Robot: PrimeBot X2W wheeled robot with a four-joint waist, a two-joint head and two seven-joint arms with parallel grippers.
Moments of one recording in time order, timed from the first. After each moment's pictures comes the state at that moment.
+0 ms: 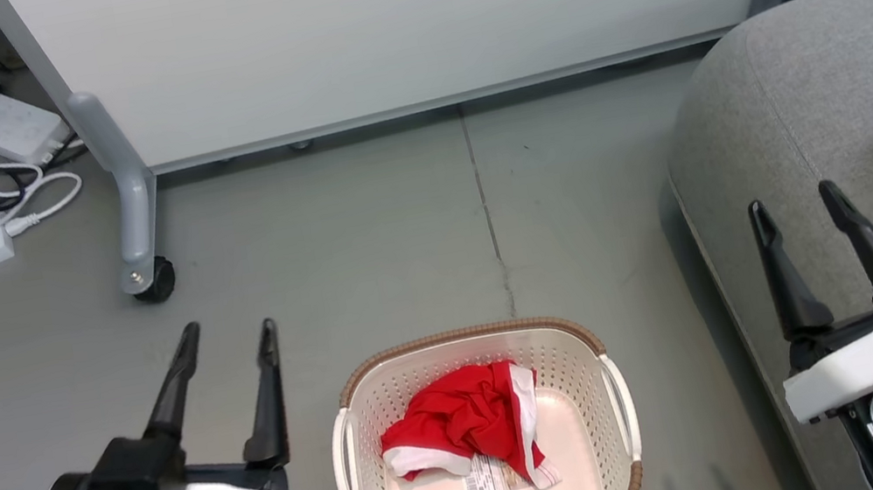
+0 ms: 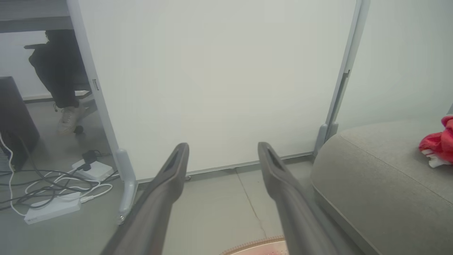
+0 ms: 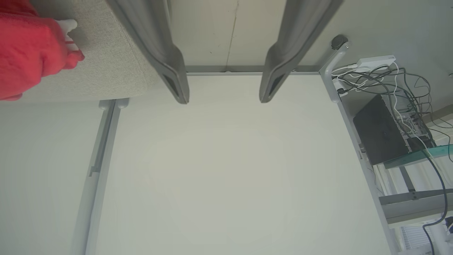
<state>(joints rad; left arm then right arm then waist) -0.18 0.35 -0.49 0.06 -0.50 0.24 -0.26 -0.16 -0.05 0.01 0.12 0.17 0.13 -0.17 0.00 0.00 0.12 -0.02</state>
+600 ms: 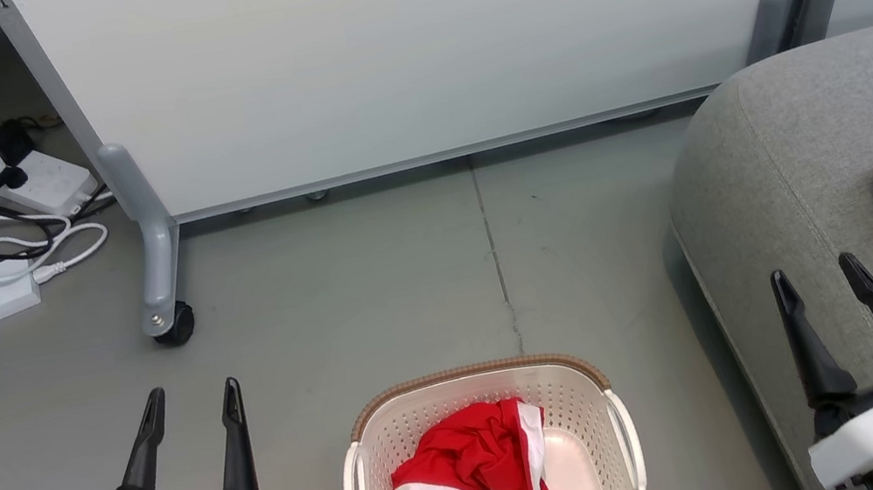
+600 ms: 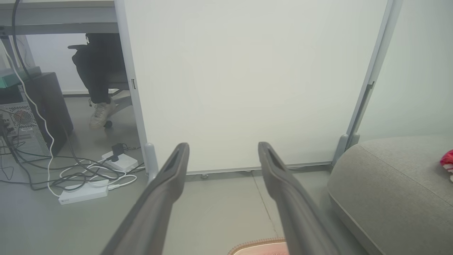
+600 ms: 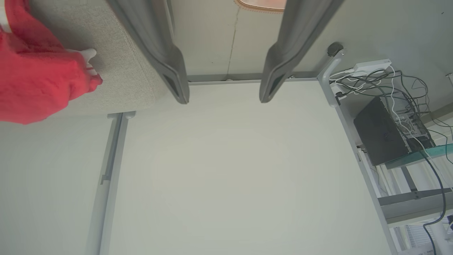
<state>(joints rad) -0.01 0.33 -0.34 0.03 -0.47 0.23 -0.26 -0.01 -0.05 0.00 0.07 0.18 0.13 -0.15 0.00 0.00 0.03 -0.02</state>
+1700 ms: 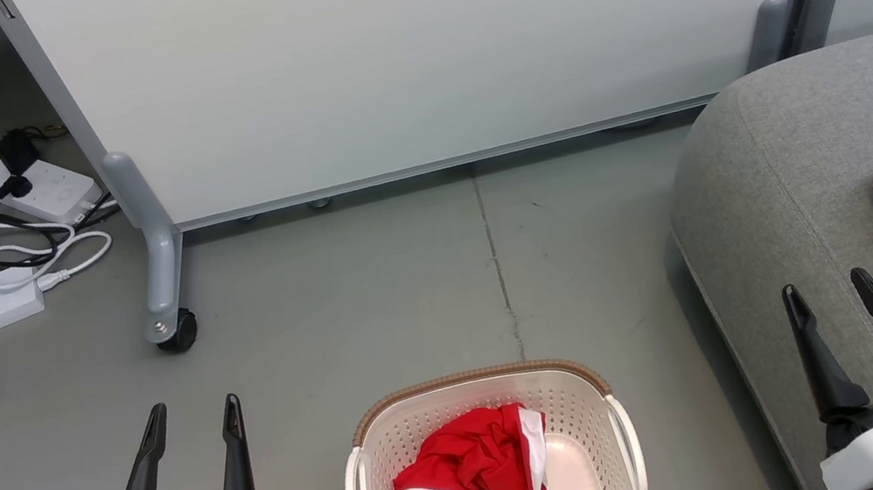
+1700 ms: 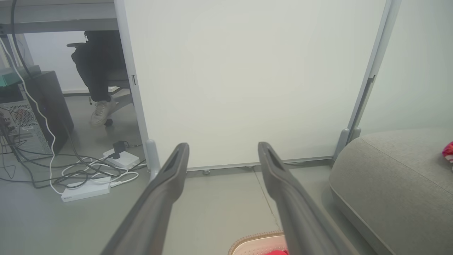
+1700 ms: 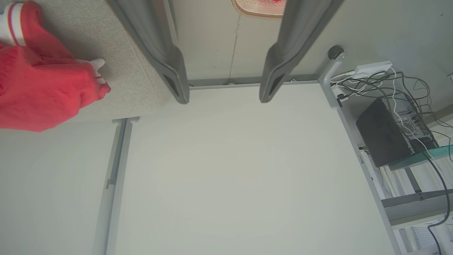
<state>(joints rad) 0.01 0.26 -0.26 0.09 -0.39 0.14 -0.26 0.04 -0.05 -0.02 0.03 0.19 0.13 -0.12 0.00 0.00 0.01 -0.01</state>
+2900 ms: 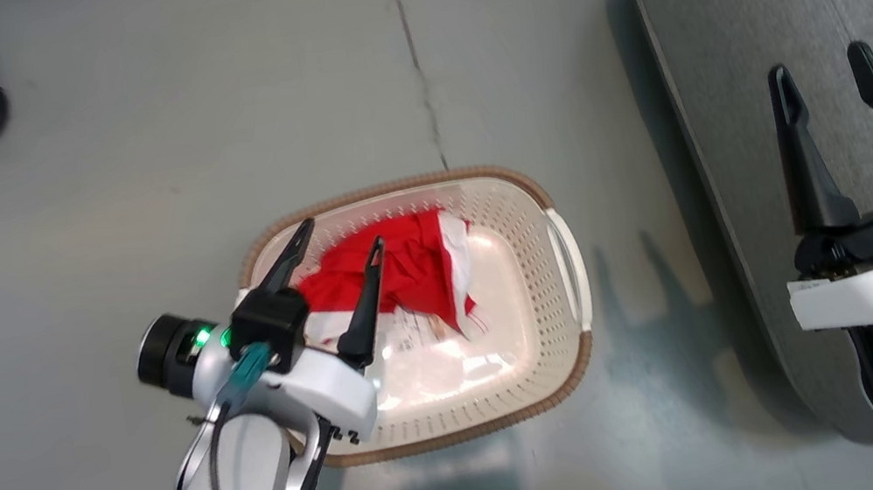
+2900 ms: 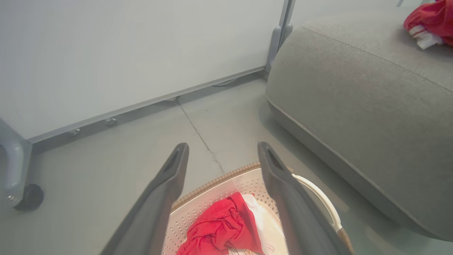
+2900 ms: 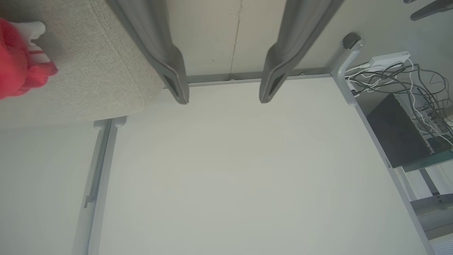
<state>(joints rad) -0.45 0.13 -0.44 0.47 -0.21 -0.03 -0.25 -0.25 -0.05 0.01 -0.05 0.23 0.13 -0.19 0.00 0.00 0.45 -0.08</state>
